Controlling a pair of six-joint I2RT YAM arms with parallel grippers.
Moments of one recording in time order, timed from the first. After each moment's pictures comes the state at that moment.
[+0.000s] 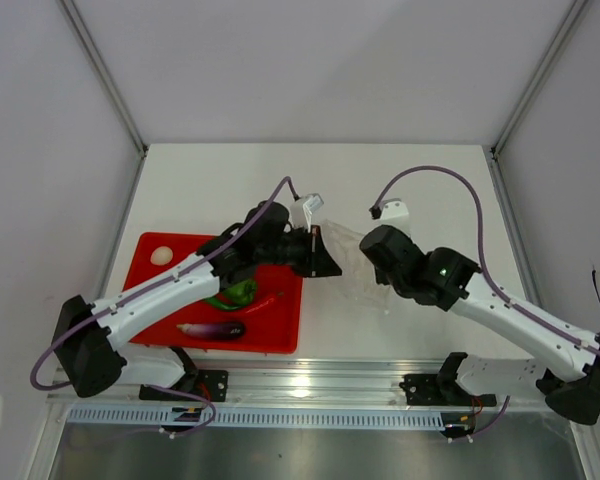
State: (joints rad) left arm -0.84 1.30 1.06 -0.25 0.41 -0.71; right arm 0.97 1.14 1.17 -0.94 0.60 0.51
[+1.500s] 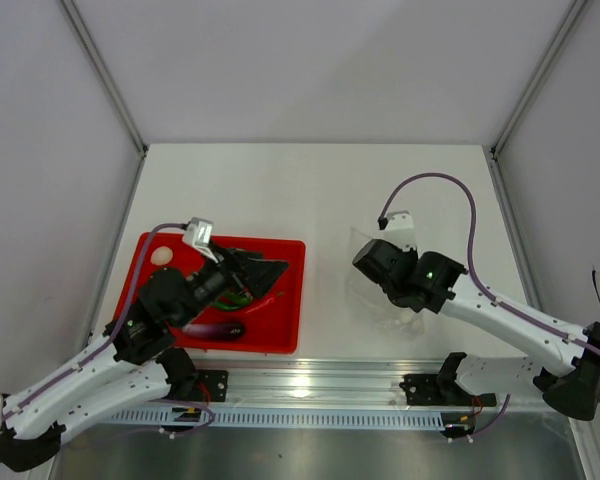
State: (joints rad) left arm -0.93 0.58 0.67 -0.12 -0.13 -0.66; right arm 0.98 1.15 1.11 -1.09 0.75 0.69
